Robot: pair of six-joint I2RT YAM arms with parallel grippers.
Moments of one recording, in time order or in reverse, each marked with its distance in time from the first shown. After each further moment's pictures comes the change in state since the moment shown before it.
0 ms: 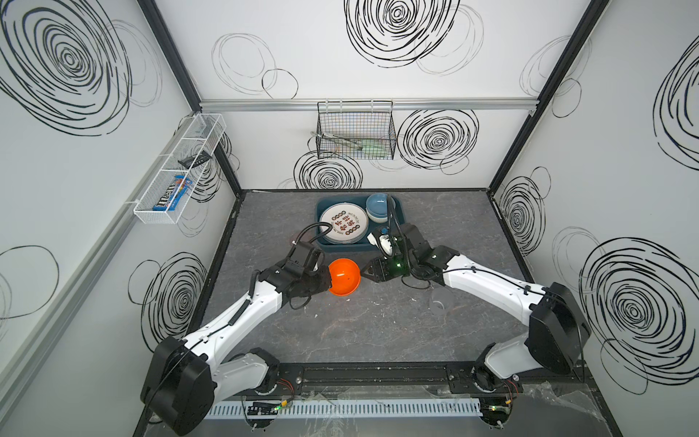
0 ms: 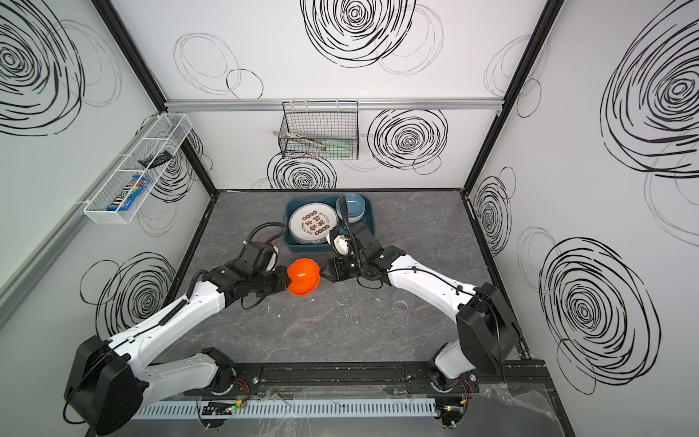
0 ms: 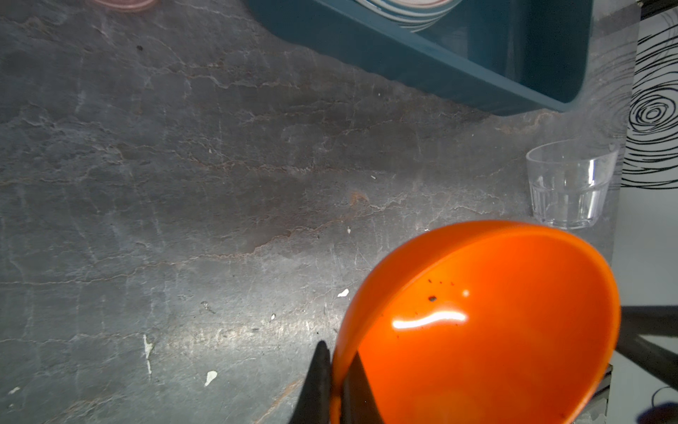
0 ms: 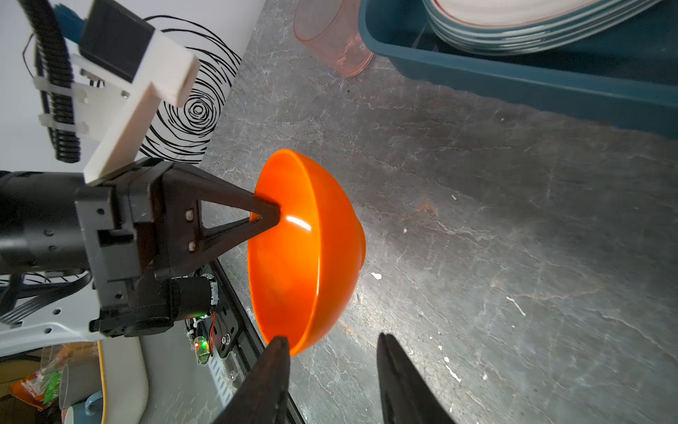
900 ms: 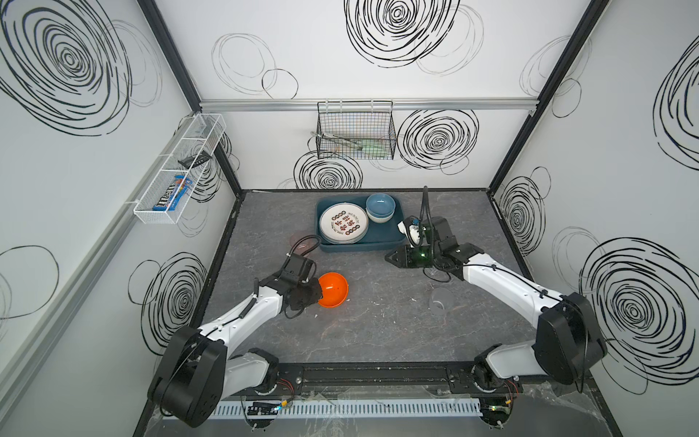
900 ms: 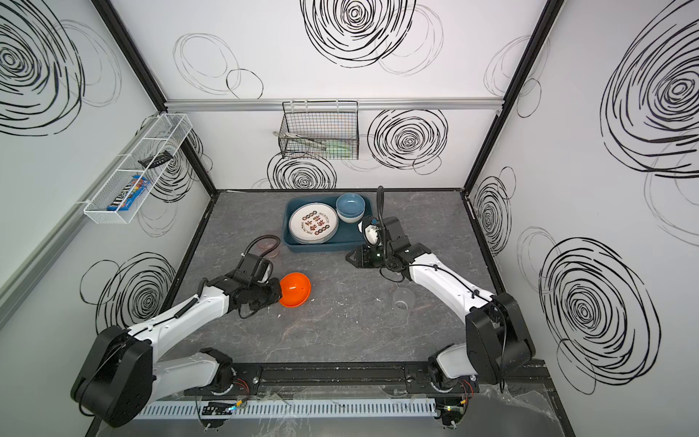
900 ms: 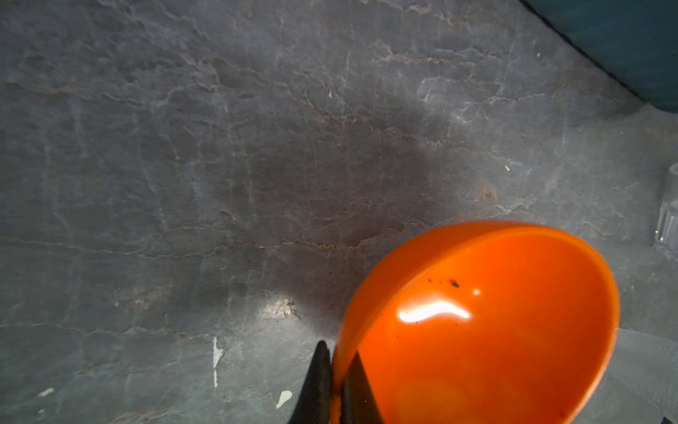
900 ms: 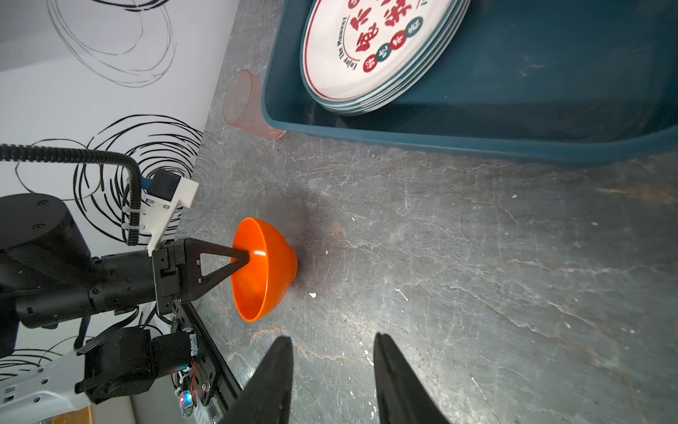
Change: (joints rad) left arm 0.115 0.042 -0.196 0.099 0.010 0.000; right arm -0.239 -0.084 -0.101 0.022 -0.034 0.003
